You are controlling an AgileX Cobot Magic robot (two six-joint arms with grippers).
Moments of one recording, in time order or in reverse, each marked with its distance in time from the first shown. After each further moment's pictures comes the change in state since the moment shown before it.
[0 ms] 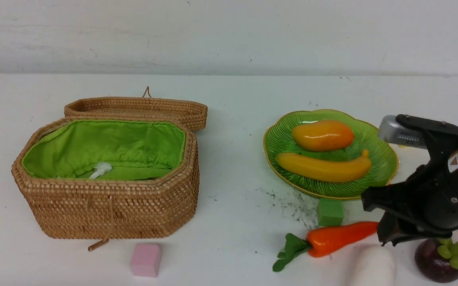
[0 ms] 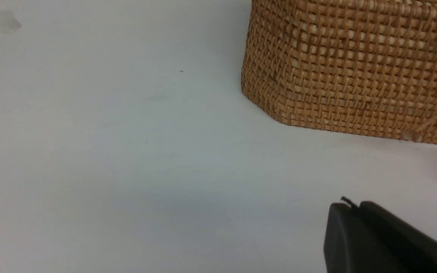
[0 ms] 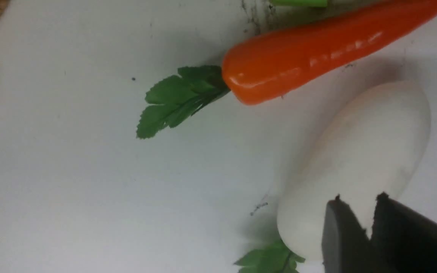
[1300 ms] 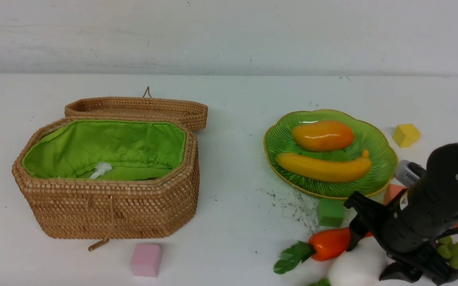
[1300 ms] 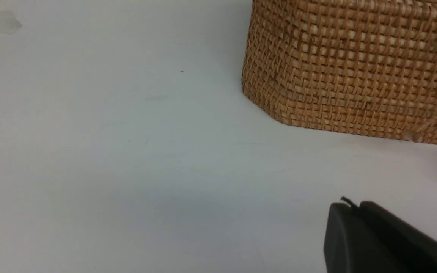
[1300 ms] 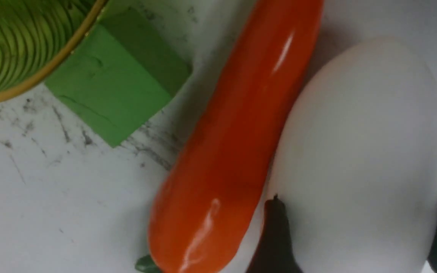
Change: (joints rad) right arm -0.002 0.264 0.104 -0.069 -0.263 0.798; left arm 0.000 0.000 0.000 0.000 0.000 0.000
